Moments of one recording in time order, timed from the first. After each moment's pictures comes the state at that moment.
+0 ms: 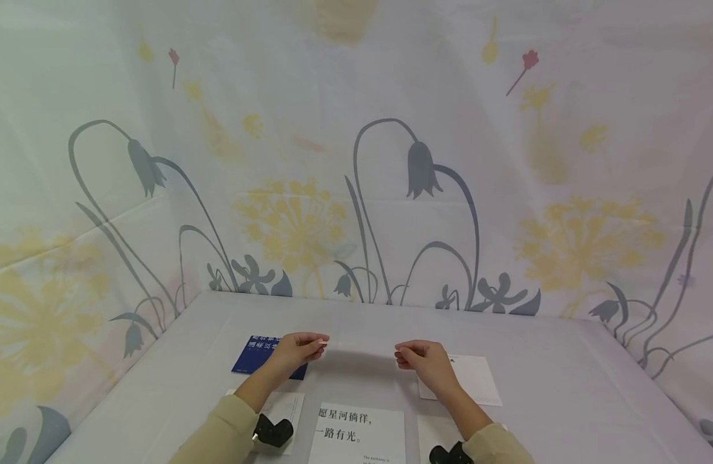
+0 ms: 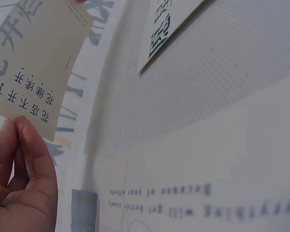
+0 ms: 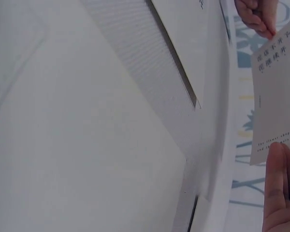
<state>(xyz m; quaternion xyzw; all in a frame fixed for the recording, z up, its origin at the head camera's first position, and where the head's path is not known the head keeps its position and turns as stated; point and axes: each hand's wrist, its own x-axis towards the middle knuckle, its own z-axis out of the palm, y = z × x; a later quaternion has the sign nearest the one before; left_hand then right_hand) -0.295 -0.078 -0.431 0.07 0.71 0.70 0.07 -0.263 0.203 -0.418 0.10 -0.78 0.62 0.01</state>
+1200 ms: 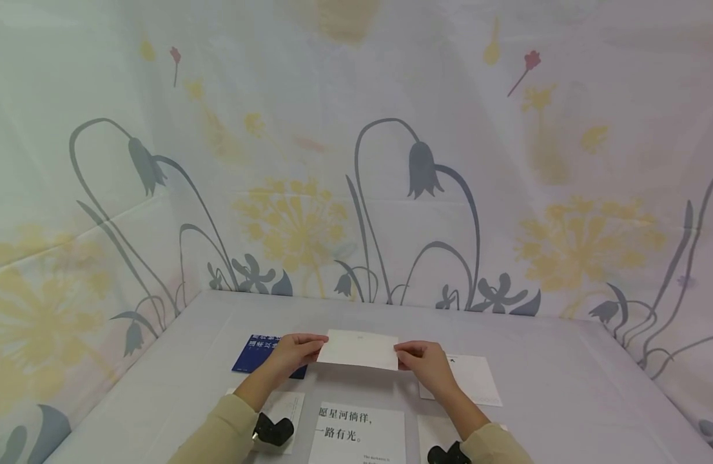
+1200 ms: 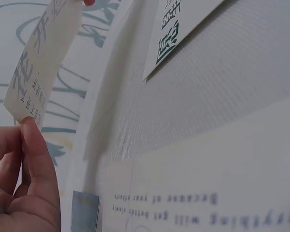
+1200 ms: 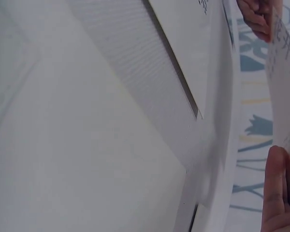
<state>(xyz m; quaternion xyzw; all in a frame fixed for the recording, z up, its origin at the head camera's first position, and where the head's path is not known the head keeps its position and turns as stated) -0.293 -0.078 -0.430 0.04 0.71 0.70 0.08 -0.263 0.196 -0.419 0.04 -0.81 0.58 0.03</state>
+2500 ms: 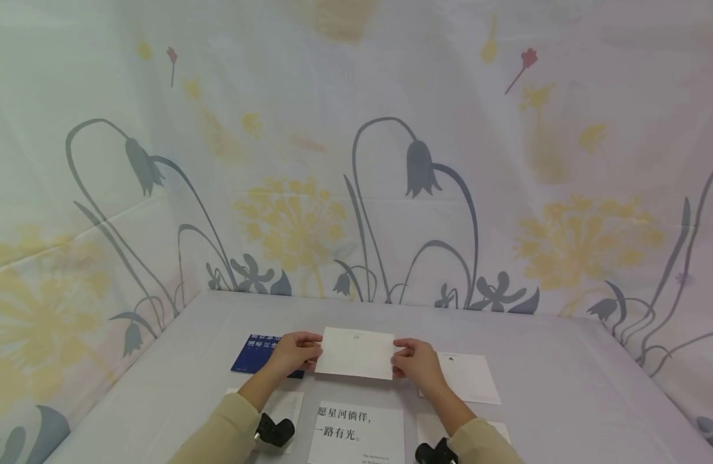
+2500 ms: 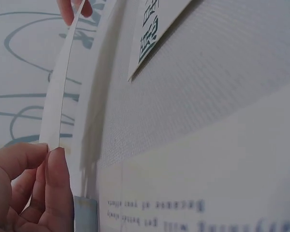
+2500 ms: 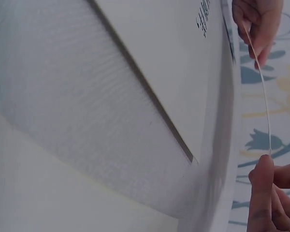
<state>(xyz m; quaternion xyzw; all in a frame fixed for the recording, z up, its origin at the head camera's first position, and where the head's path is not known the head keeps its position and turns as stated) -0.286 -0.074 -0.429 0.01 0.79 0.62 0.04 -0.263 0.179 -0.422 0.00 -0.81 0.58 0.03</state>
